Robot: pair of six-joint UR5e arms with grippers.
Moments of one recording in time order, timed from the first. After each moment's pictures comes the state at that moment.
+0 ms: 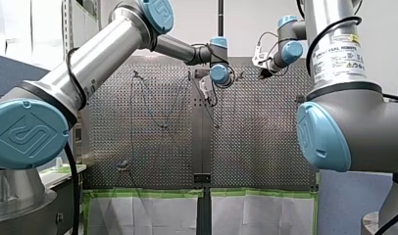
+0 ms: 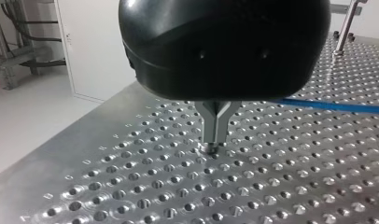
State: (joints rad) left arm -0.64 -2.30 -0.85 -3.04 -1.97 -1.90; right arm 1.77 -1.21 1.24 0.08 1.25 1.77
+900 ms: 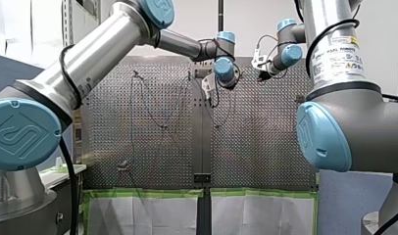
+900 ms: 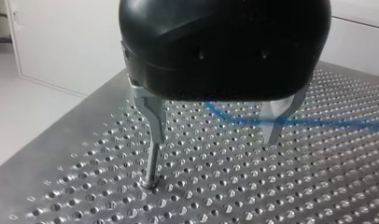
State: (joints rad) left arm -0.72 -2.27 -0.86 -3.24 -2.06 -1.91; right arm 1.78 -1.18 1.23 0.07 1.22 1.75
